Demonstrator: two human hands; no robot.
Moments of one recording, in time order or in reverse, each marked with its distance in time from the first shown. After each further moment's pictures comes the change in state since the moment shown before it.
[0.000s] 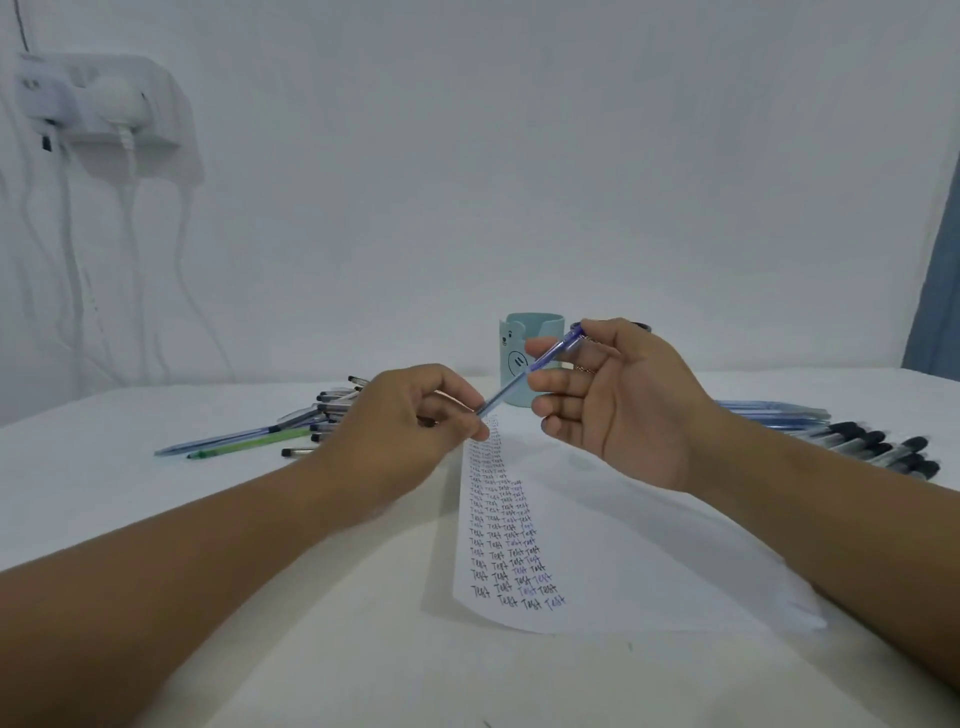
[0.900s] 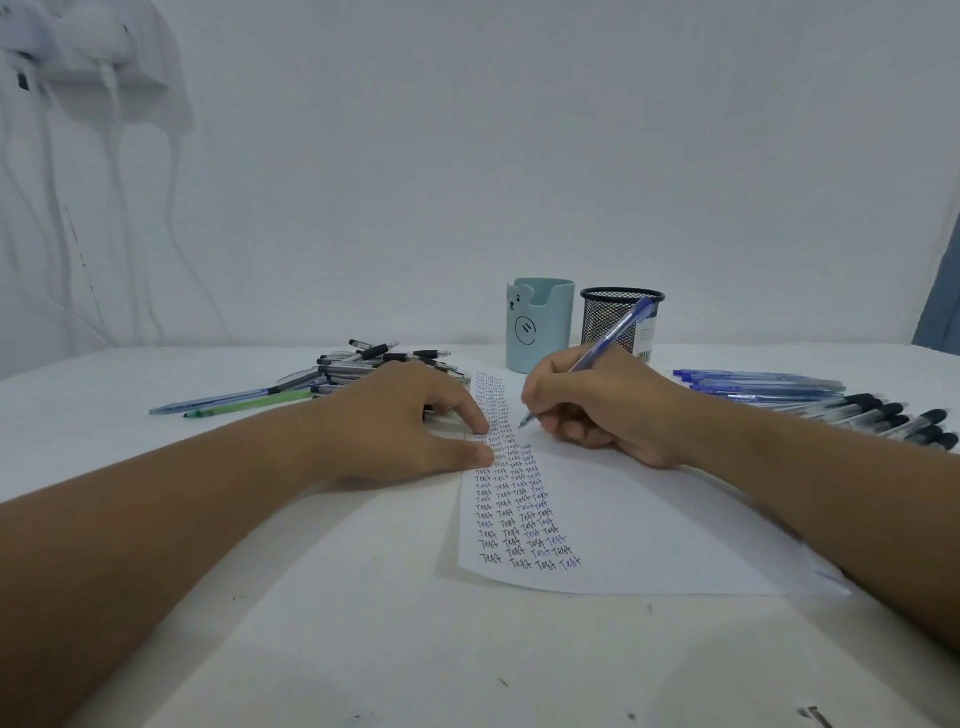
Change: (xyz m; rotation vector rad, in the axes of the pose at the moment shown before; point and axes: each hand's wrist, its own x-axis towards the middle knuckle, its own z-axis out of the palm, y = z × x) left_hand 0.013 -0.024 -0.022 0.585 -0.383 0.093; right_hand 0.018 0.028 -0.004 -0.639 0.054 -0.016
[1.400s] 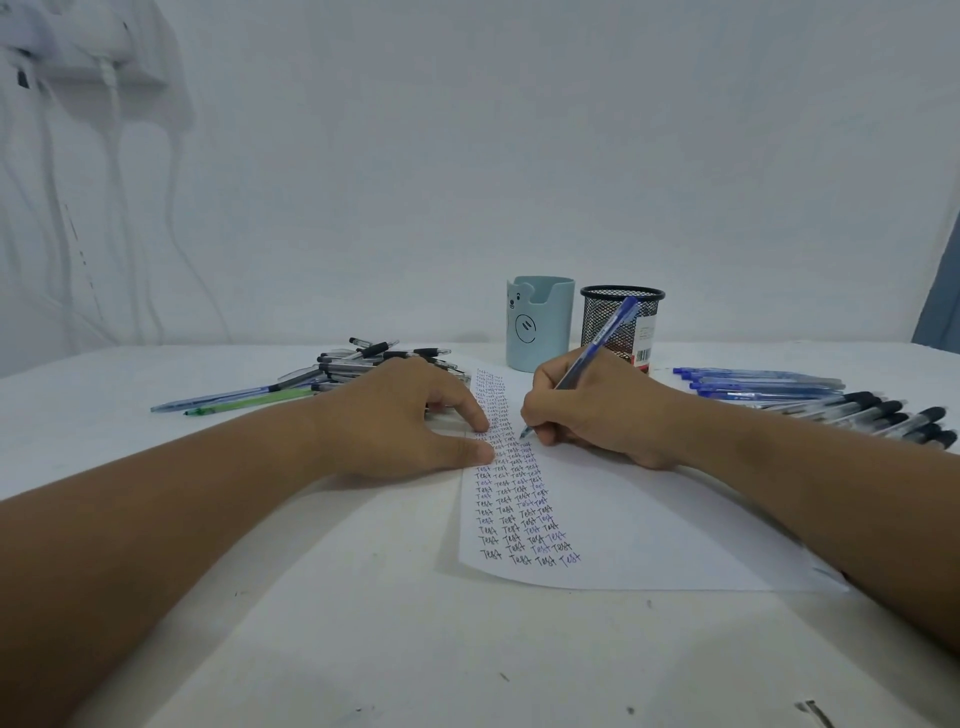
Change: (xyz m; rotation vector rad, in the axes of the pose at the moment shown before) left_hand 0.001 0.000 -0.001 0.021 0.001 0.028; right_hand -0.002 0.002 0.007 -0.255 0.028 -0.057
